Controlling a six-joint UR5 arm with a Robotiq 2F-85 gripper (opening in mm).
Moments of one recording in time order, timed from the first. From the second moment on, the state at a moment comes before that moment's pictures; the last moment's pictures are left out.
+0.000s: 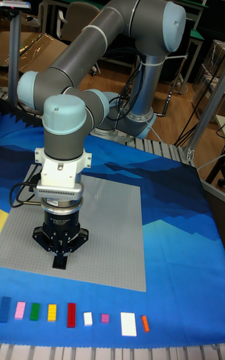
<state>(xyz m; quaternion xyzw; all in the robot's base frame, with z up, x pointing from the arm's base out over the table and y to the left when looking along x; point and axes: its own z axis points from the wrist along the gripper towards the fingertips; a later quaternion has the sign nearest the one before) 0.640 -0.075 -0.001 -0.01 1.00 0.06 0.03</state>
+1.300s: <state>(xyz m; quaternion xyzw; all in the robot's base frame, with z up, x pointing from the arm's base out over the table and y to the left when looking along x) 0.636 -0.075 0.014 0.03 1.00 0.04 0.02</state>
